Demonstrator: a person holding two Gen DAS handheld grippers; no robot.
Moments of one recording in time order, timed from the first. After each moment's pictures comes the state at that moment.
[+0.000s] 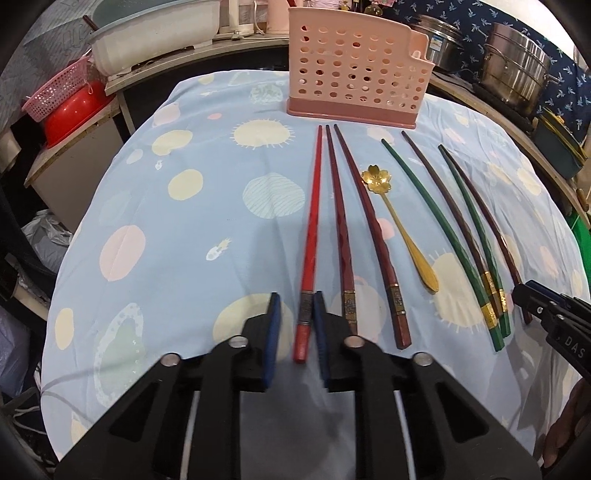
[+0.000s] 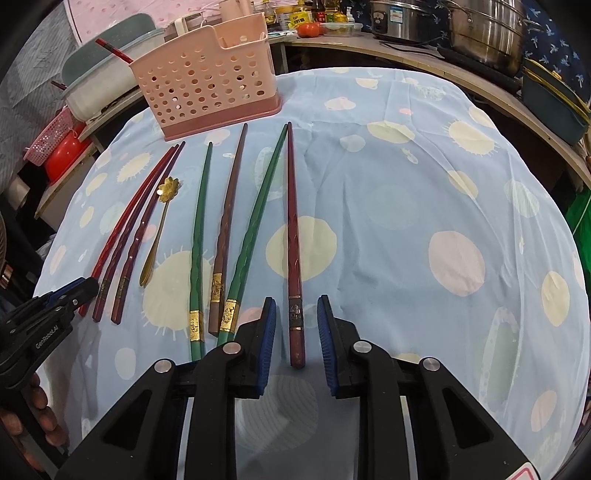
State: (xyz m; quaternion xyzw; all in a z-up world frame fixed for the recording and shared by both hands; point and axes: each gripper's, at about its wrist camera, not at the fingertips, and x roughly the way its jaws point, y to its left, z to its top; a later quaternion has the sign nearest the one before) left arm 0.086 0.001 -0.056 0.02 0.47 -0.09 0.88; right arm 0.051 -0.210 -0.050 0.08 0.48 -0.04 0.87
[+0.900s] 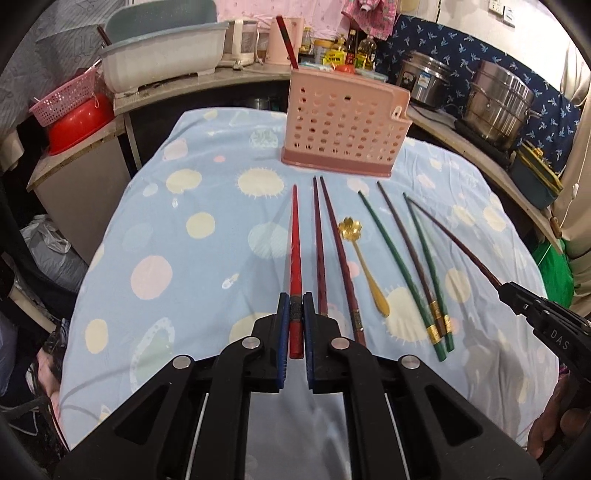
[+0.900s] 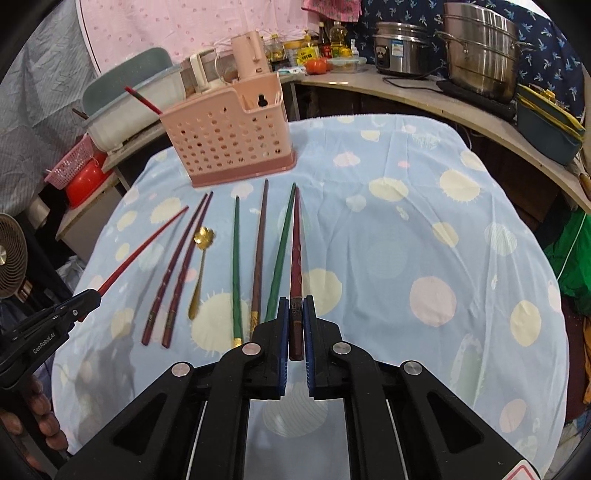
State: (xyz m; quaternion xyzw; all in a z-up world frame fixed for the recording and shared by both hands) left arm 0.067 0.017 0.006 -0.03 0.42 -0.12 0.90; right arm 0.034 -0.212 0.011 0.10 0.42 -0.03 0.90
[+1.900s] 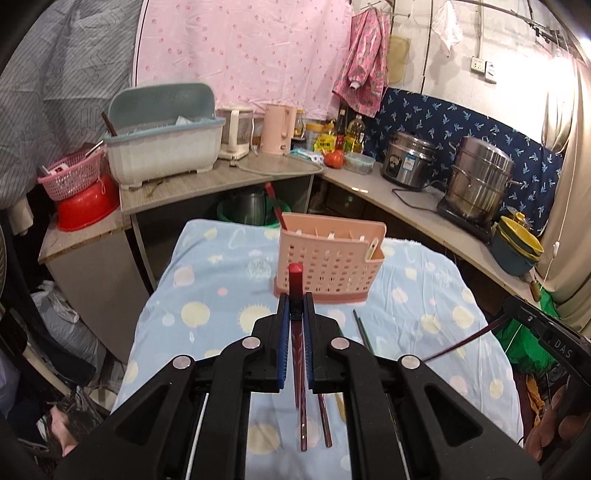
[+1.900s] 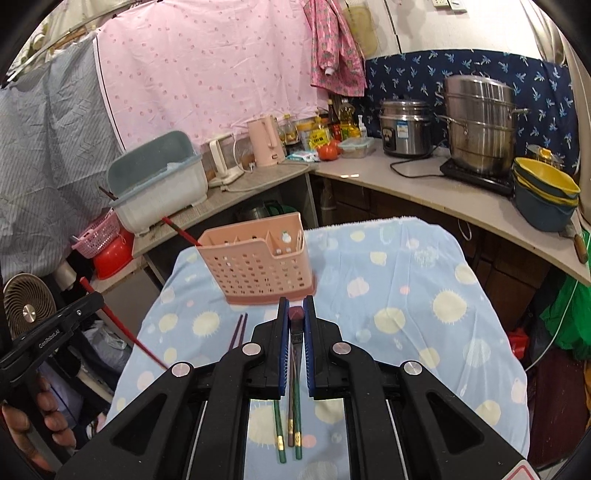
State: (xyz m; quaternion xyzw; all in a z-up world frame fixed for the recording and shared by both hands) left arm 0.096 0.023 0.142 -0.04 0.30 -0.12 0.95; right arm 0.054 -0.224 0.144 0.11 0.30 -0.01 0.95
